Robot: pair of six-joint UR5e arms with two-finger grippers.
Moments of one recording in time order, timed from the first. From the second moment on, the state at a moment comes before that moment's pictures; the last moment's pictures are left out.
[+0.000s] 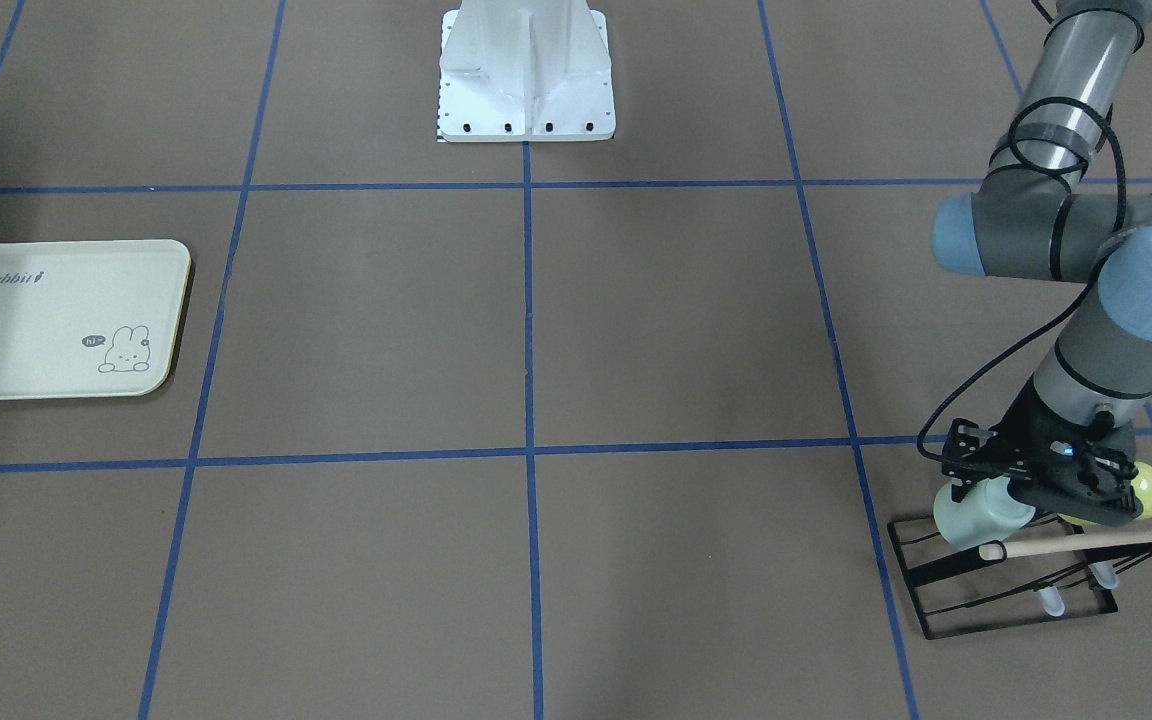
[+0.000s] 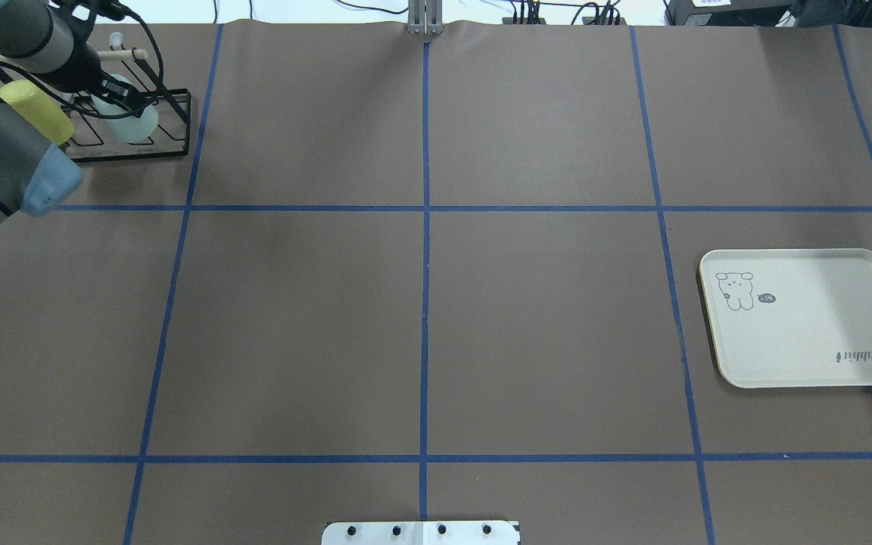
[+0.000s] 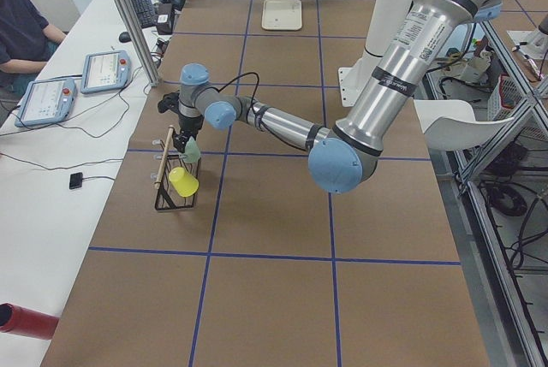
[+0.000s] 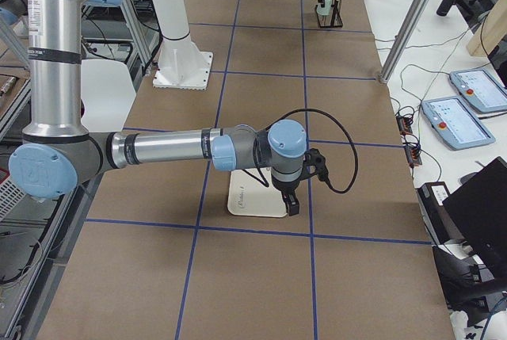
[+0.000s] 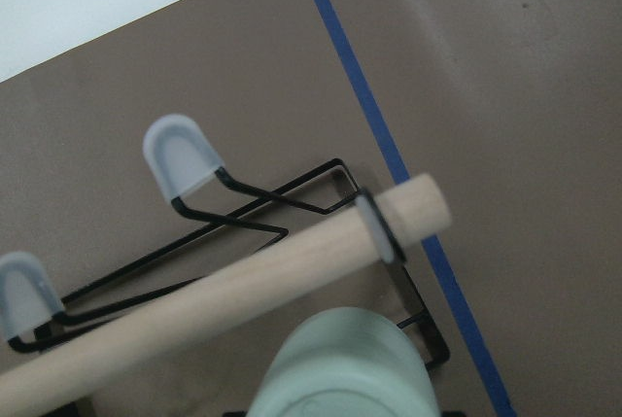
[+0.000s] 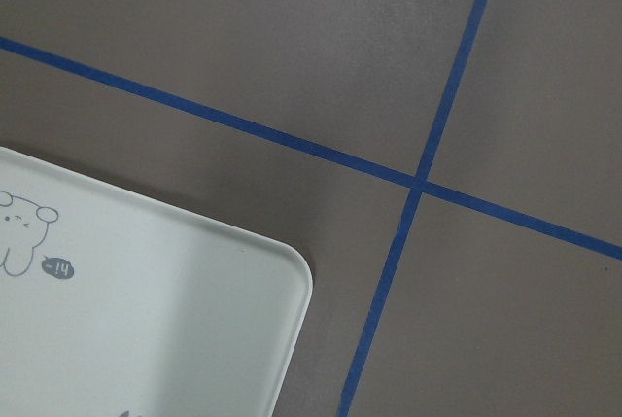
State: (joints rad) left arm -1.08 -2.08 -1.37 -1.94 -2.00 -0.36; right arm 1.54 -1.64 1.75 -1.55 2.38 -0.20
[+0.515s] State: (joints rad) left arm -1.16 -2.06 -1.47 -1.92 -2.10 -0.34; right arm 1.54 -1.64 1.76 -1.55 2.38 -0.20
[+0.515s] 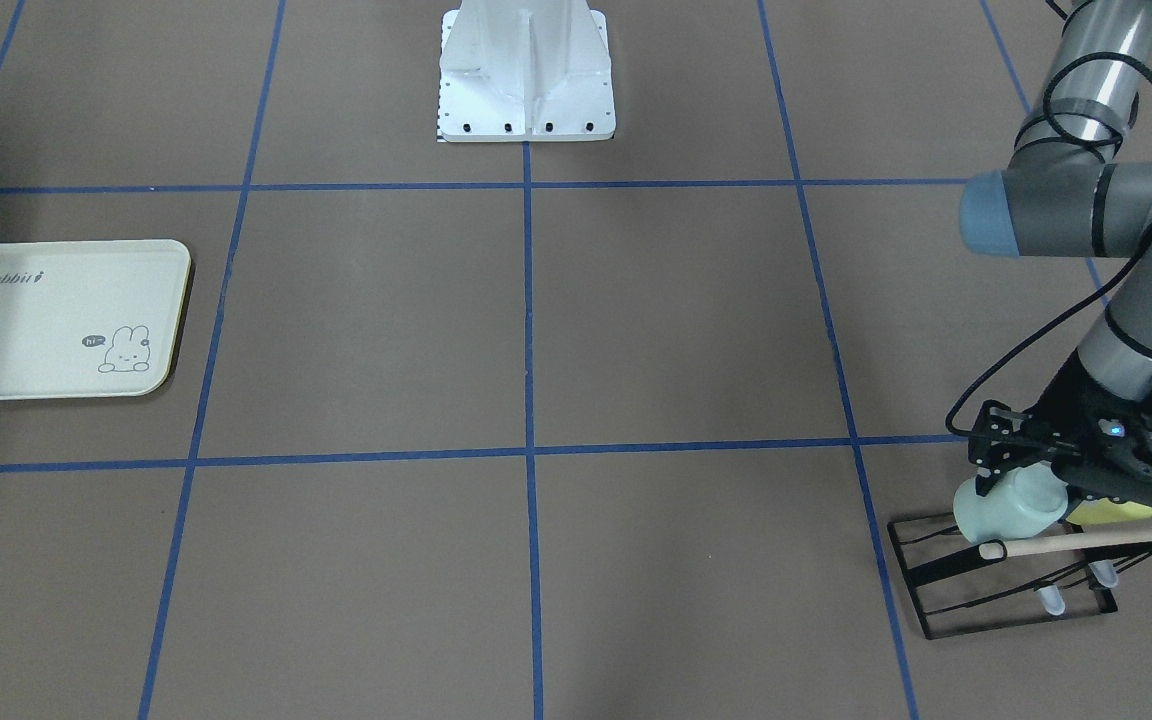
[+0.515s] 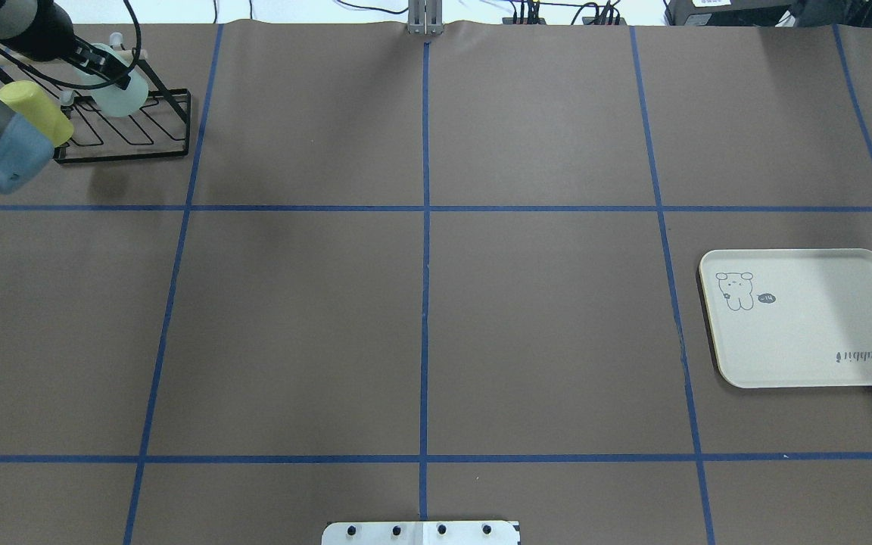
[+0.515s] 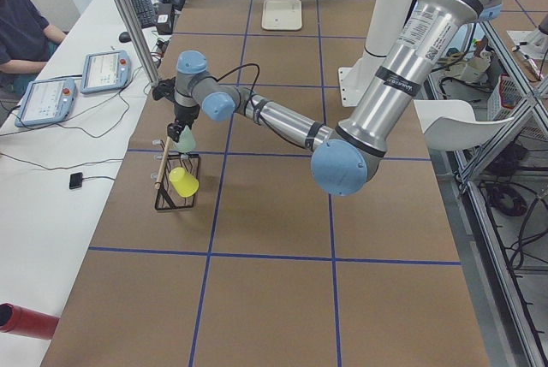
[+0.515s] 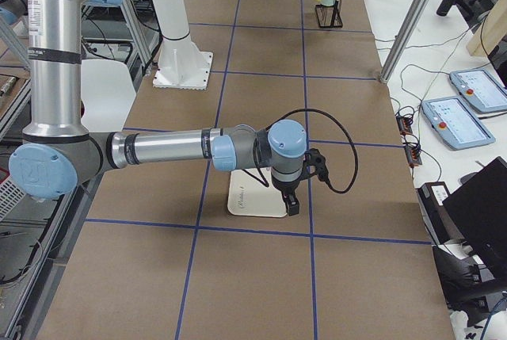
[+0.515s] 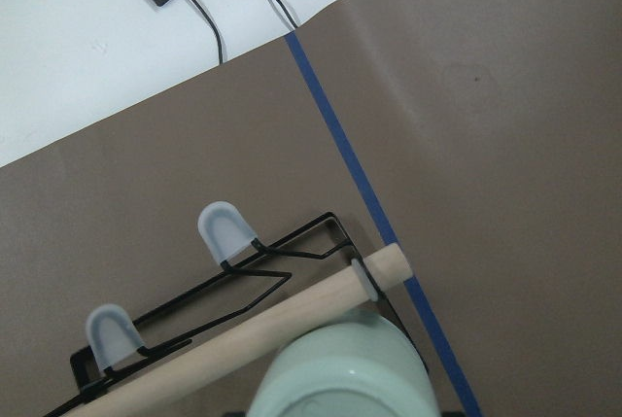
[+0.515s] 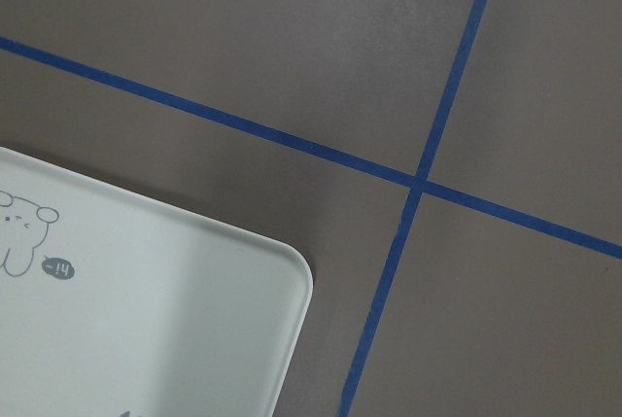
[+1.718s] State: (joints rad) left arm -1.07 -1.99 -1.81 -2.11 -2.17 -1.01; right arm 1.45 -1.63 1.79 -0.98 2.47 0.60
